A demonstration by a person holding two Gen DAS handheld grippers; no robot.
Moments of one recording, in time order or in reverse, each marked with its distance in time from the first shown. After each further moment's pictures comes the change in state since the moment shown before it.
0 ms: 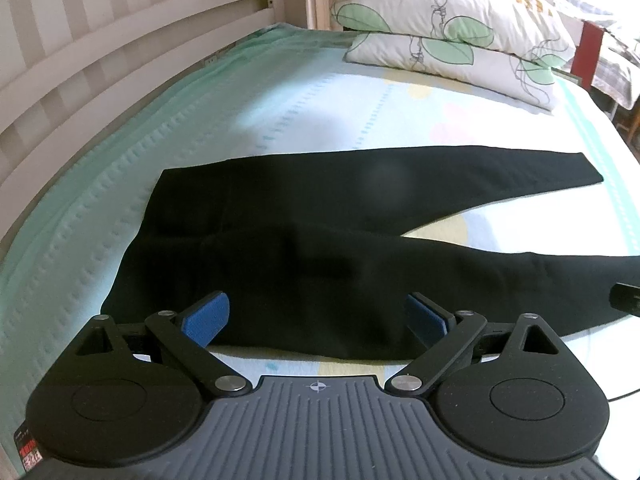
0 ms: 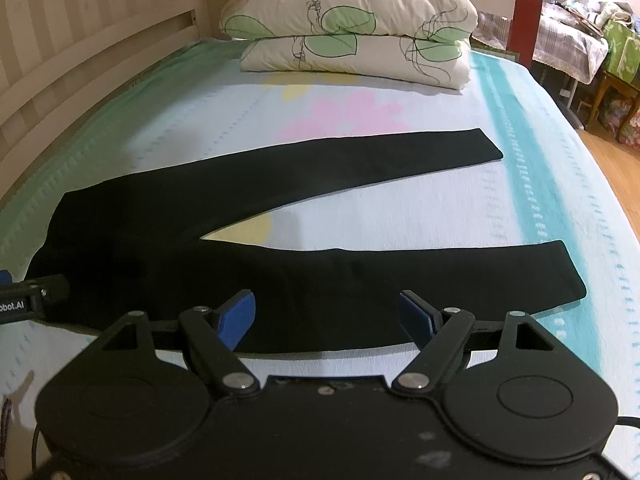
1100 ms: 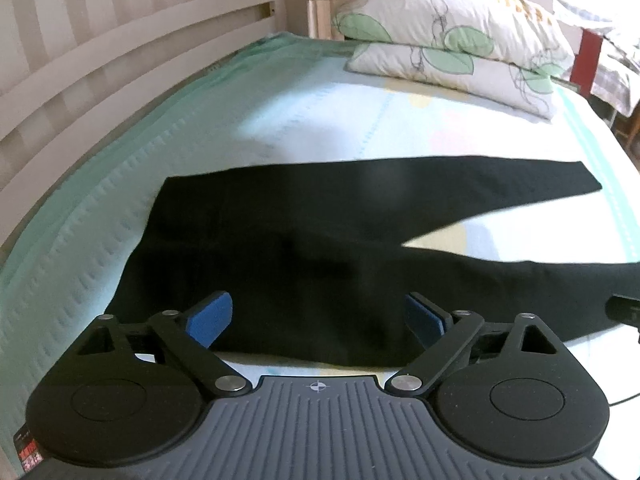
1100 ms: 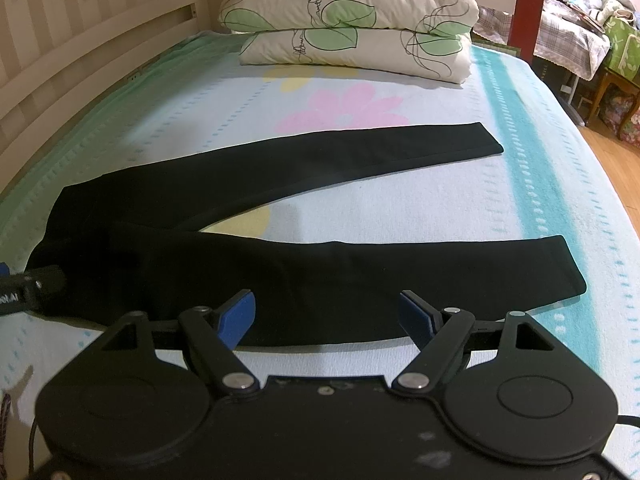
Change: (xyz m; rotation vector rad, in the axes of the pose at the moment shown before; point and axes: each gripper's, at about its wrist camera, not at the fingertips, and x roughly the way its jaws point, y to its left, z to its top) left arm -0.005 0.007 0.001 -0.008 -0.034 -0.002; right arm 0.005 -0.001 0.000 0.001 0.013 -0.001
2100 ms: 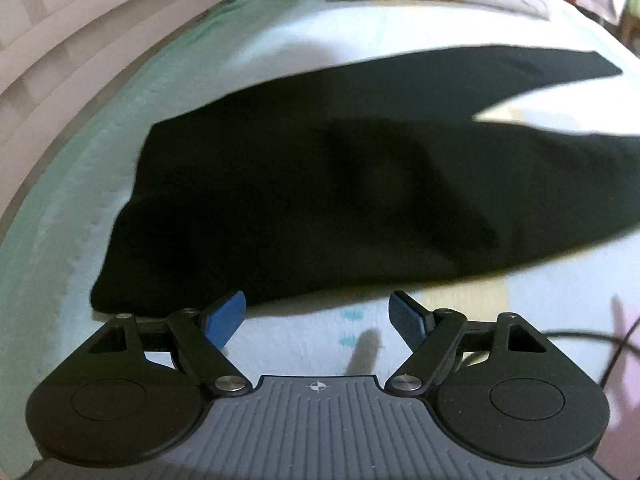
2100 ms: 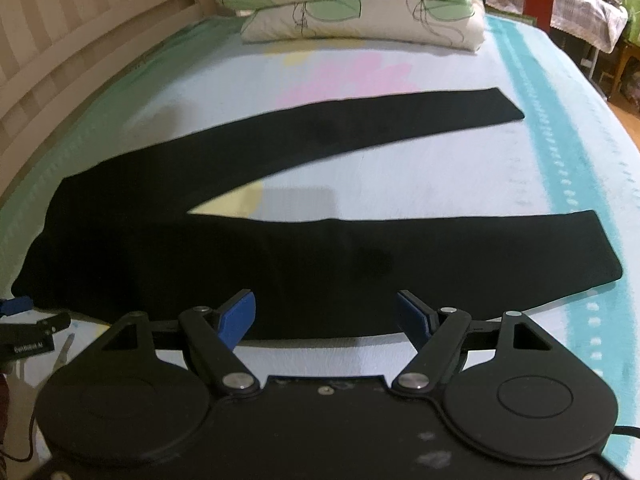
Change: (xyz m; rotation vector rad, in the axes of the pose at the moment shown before) left arm 0.091 0.039 -0.069 0.219 0.104 0.017; right arm 0.051 -0.022 -0.007 0.029 0.072 0.080
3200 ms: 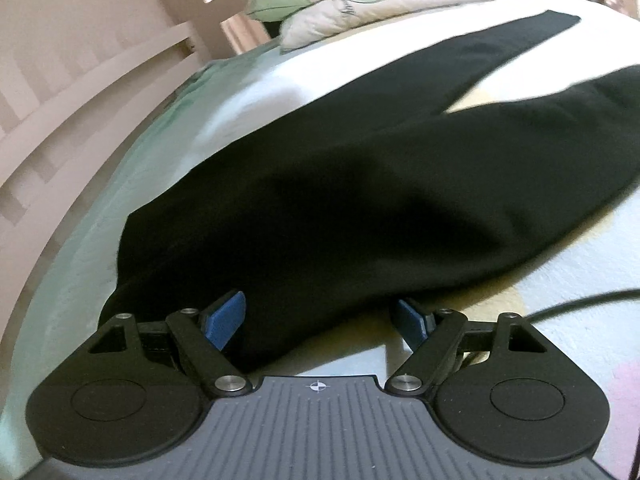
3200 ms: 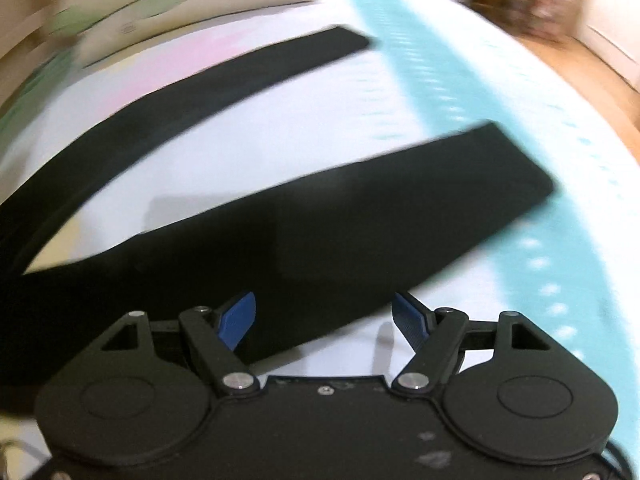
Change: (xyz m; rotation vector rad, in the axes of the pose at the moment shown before) left arm 0.016 -0.048 -0.002 0.245 -0.196 0.087; right arm 0.046 -0.111 -0.019 0.368 0.011 -0.329
